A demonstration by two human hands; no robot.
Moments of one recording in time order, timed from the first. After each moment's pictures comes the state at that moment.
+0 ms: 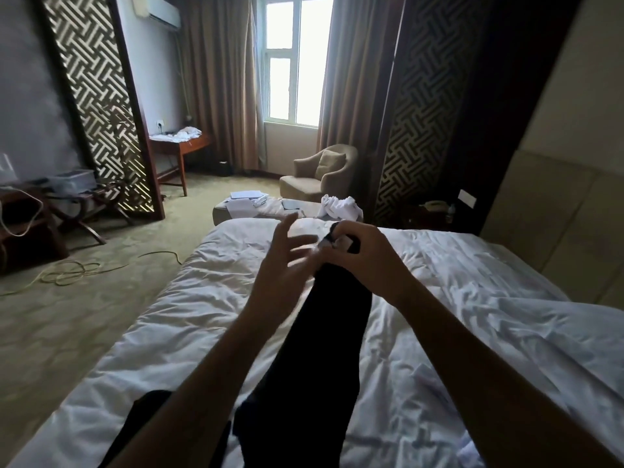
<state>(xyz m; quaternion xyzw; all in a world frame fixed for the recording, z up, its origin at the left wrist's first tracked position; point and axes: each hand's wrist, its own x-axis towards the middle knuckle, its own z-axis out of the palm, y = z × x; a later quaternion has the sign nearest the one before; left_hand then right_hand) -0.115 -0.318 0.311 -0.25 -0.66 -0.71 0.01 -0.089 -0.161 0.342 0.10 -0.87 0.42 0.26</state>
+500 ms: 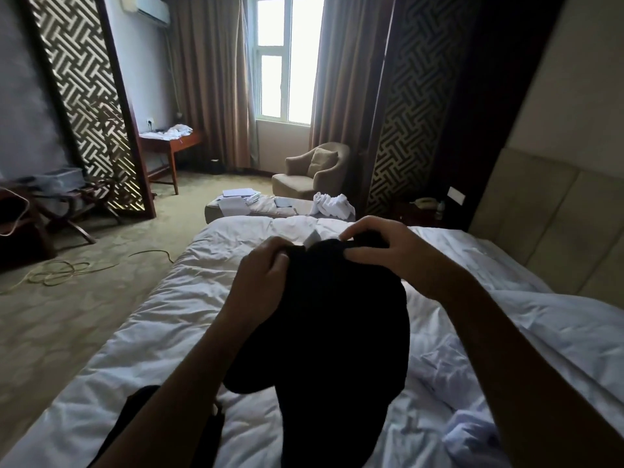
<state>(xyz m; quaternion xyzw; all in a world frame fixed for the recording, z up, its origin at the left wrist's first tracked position) -0.113 -0.332 0.308 -0.26 -0.78 -0.56 0.11 -0.035 -0.128 0.375 0.07 -0.86 0.50 0.09</state>
